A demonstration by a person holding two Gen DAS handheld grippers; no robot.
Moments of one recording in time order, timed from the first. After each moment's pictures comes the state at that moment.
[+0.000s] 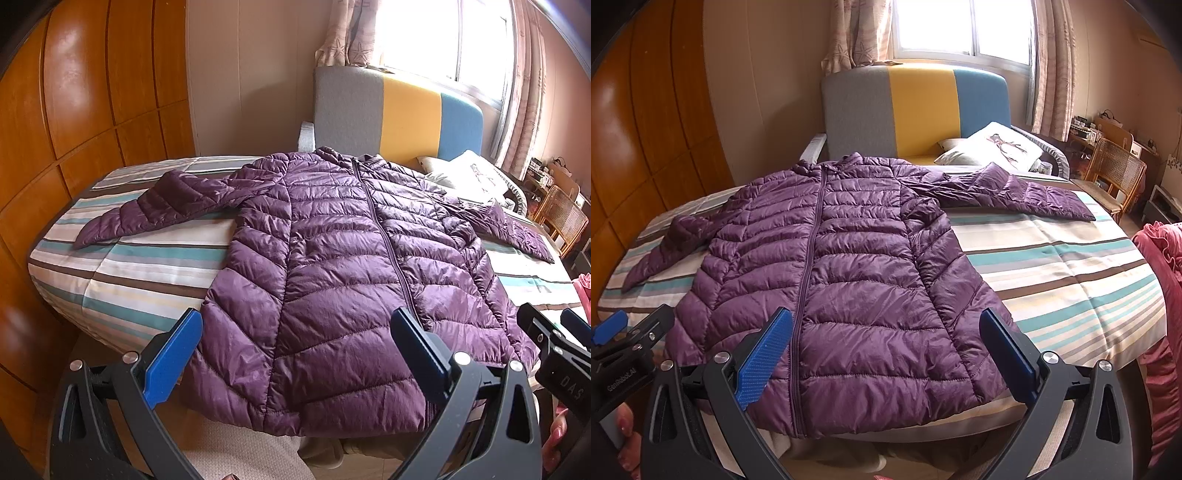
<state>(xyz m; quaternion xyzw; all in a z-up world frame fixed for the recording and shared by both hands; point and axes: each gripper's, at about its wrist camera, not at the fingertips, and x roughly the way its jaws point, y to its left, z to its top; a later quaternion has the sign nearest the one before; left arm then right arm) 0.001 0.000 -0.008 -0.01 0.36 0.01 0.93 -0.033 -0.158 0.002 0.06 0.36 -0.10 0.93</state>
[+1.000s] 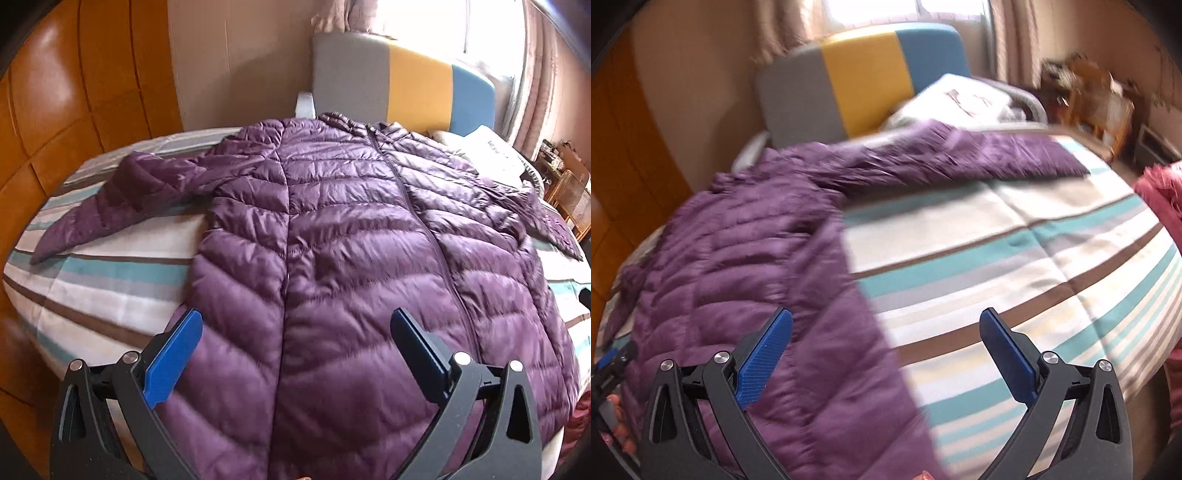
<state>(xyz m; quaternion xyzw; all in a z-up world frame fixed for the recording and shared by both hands) 0.126 0.002 -0.073 0.00 0.42 0.00 0.91 0.056 -0.325 -0.065 0.15 0.41 -0.15 0.89</state>
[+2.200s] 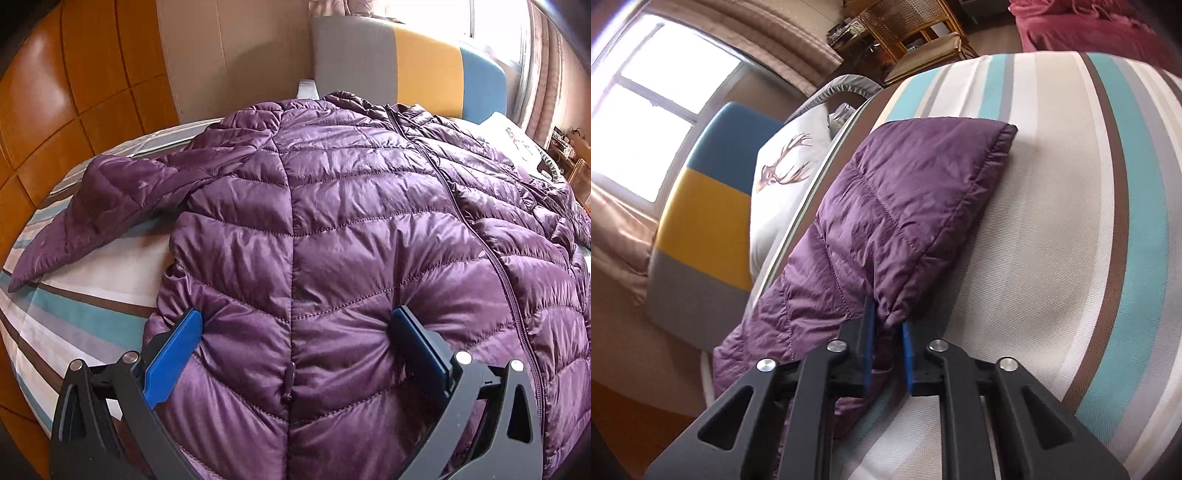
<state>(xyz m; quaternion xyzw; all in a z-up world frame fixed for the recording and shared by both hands) 0.197 -0.002 -0.116 0.02 0.43 0.01 0.90 0.165 -0.598 -0.145 0.51 0.24 -0.32 0.76</state>
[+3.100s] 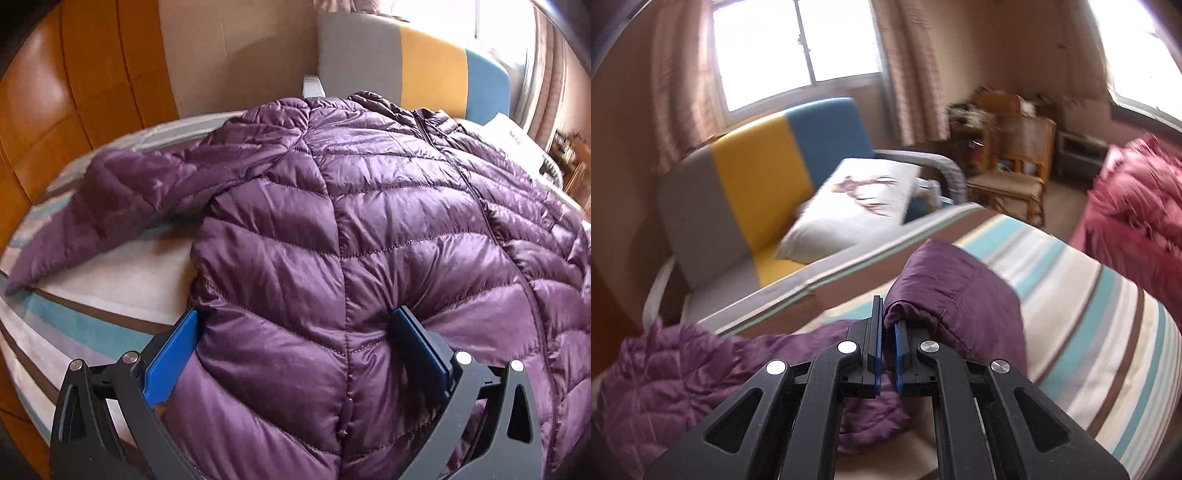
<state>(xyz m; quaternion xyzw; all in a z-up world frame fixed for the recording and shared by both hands) 0.221 0.036 -0.117 0.00 0.44 0.00 0.90 0.188 -0.479 -0.033 0.16 0.25 -0.30 0.90</state>
